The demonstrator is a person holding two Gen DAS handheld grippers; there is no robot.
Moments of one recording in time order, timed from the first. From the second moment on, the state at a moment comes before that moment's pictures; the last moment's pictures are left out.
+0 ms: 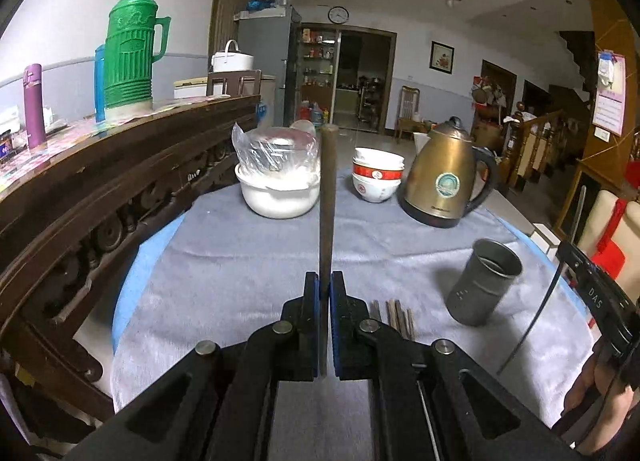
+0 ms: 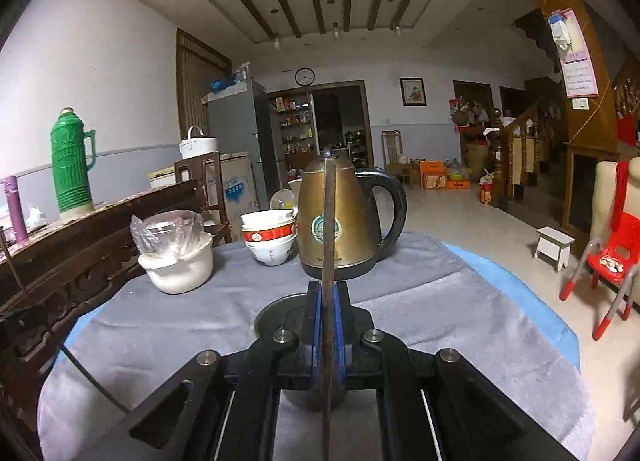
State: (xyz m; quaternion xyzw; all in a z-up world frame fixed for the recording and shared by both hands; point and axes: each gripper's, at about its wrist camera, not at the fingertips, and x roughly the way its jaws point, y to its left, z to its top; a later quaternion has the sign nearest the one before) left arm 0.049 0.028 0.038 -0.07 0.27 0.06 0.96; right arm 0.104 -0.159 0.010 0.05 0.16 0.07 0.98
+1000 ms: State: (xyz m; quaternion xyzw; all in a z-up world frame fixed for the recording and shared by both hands) left arm 0.059 0.001 0.144 -0.18 0.19 -0.08 0.96; right arm 0.076 -0.205 0.097 0.13 0.05 0.09 0.99
